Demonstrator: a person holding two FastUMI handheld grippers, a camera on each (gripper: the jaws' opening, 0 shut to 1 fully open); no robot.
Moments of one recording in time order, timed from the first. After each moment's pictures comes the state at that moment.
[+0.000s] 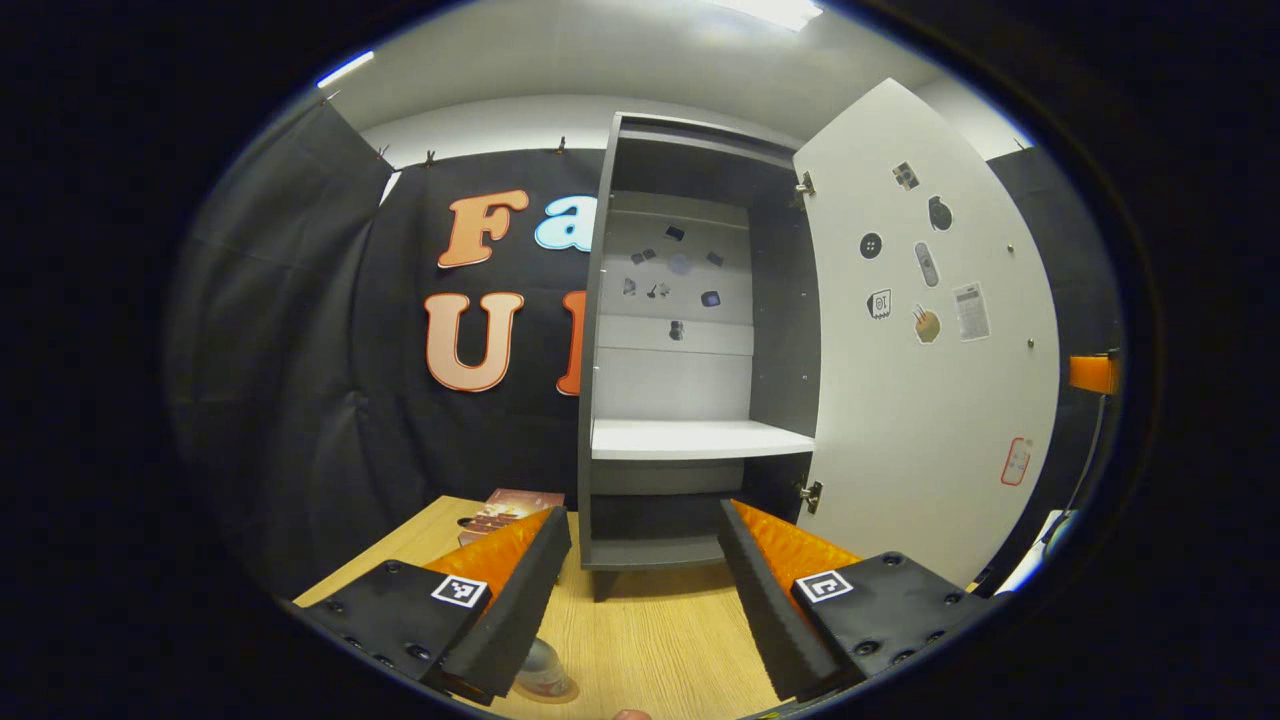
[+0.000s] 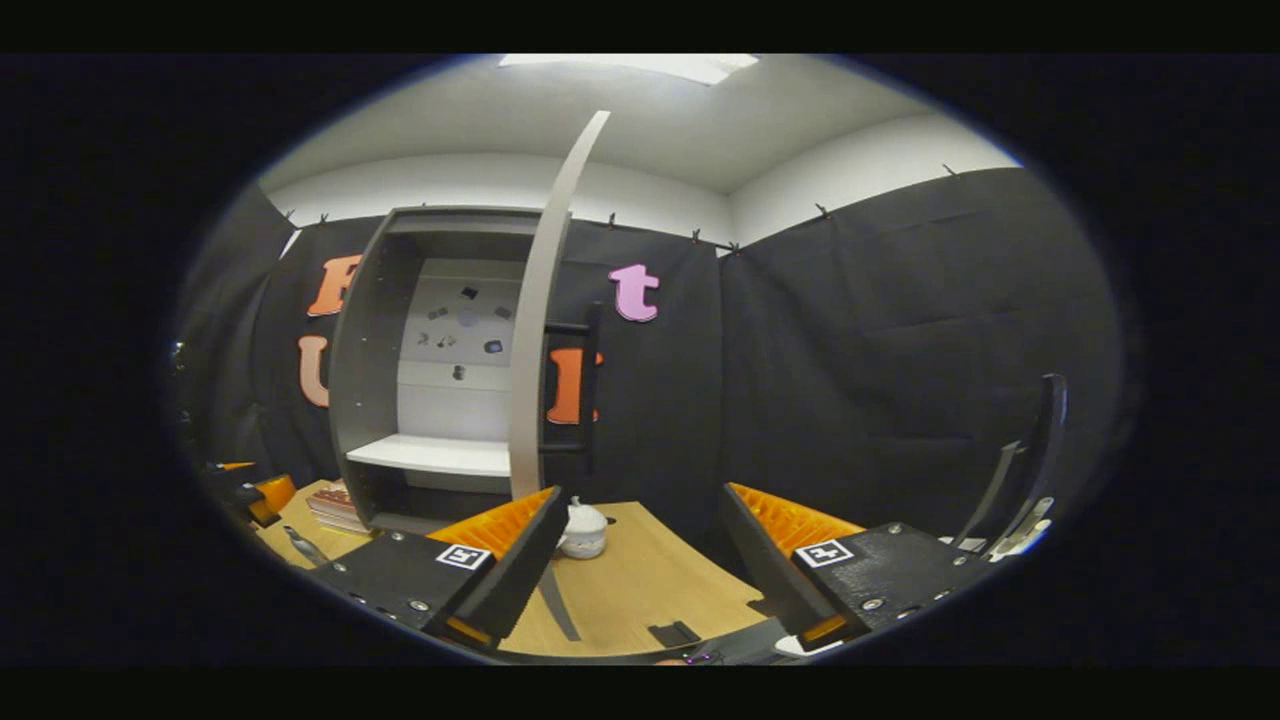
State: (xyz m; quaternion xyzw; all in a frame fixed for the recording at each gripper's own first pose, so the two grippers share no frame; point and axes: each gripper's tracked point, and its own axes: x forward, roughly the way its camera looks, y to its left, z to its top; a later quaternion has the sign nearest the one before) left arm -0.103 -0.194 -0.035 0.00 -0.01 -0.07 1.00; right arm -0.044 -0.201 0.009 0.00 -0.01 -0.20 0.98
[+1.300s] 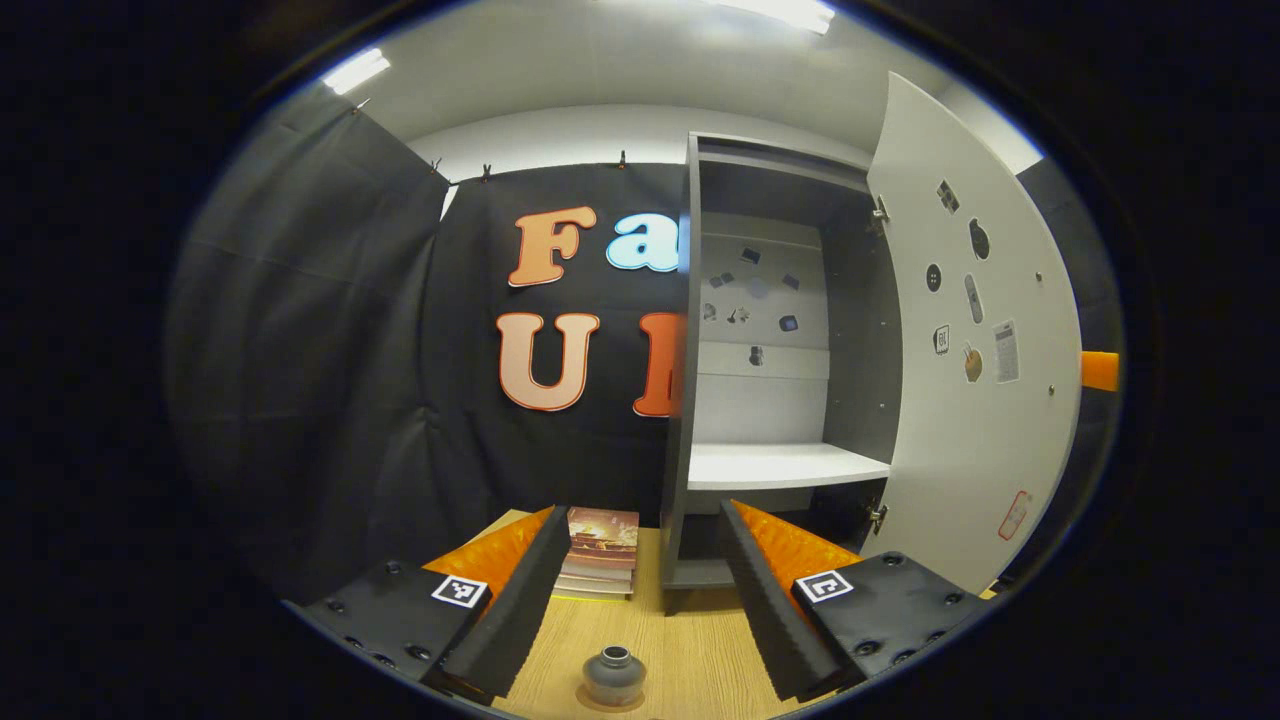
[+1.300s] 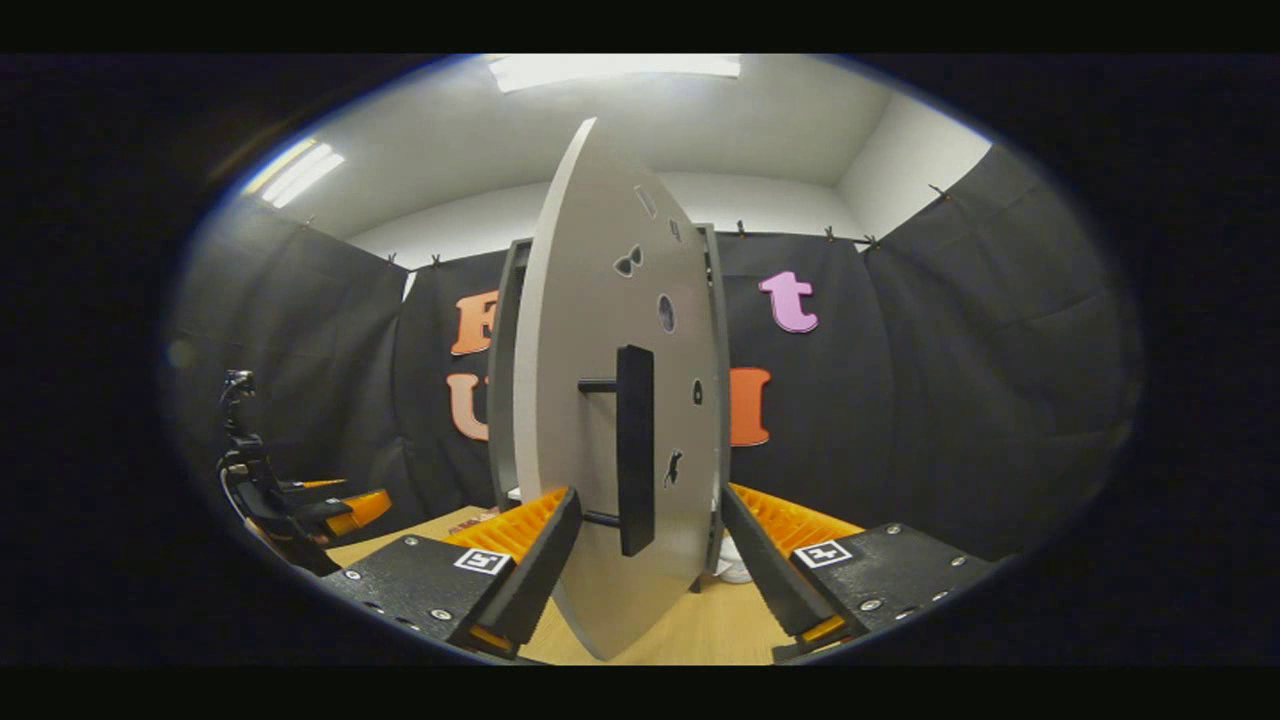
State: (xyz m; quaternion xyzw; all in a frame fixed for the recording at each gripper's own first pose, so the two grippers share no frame) left arm -0.092 -0.099 -0.005 -0.01 -0.01 0.01 1.00; right arm 0.031 -0.059 0.038 0.04 -0.03 0.03 1.00
